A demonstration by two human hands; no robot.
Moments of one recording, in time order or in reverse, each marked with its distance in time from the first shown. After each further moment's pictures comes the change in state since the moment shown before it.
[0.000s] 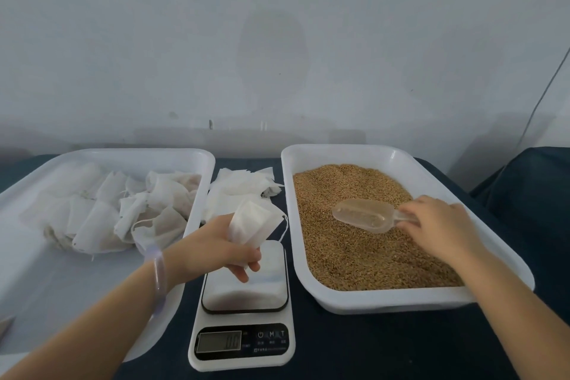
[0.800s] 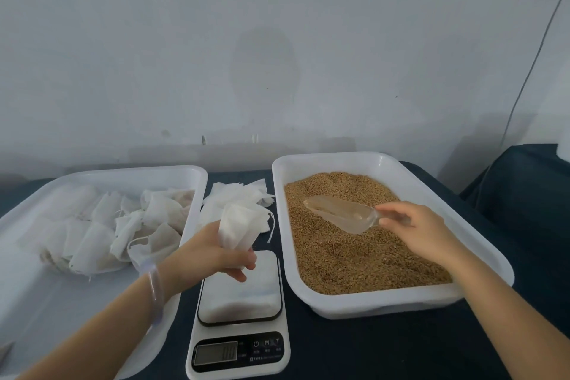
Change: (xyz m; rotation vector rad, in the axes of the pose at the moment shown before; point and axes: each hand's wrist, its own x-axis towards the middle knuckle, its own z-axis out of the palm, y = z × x) left_hand 0.001 0.008 0.002 -0.026 0.072 0.028; right_hand -0.012 -0.009 -0.013 0.663 -0.072 0.068
